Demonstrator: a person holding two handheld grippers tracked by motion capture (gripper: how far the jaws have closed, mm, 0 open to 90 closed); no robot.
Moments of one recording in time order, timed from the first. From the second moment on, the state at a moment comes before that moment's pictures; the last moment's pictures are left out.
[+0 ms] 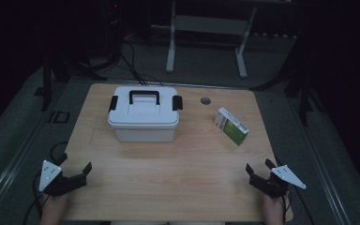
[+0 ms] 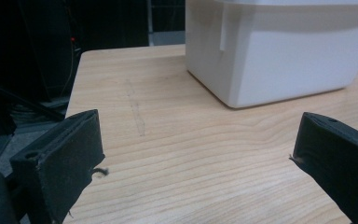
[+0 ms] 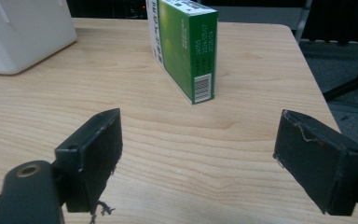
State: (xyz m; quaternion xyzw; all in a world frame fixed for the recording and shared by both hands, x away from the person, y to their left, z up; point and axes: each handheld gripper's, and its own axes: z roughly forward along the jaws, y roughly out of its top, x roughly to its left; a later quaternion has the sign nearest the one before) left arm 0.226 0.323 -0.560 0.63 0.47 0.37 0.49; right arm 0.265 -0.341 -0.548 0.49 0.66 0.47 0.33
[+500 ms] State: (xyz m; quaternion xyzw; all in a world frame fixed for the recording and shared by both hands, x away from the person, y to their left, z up) left arm 0.236 0.324 -0.552 0.63 0.51 0.33 0.48; right arm 0.264 -0.324 -0.540 0.48 0.67 0.48 0.30
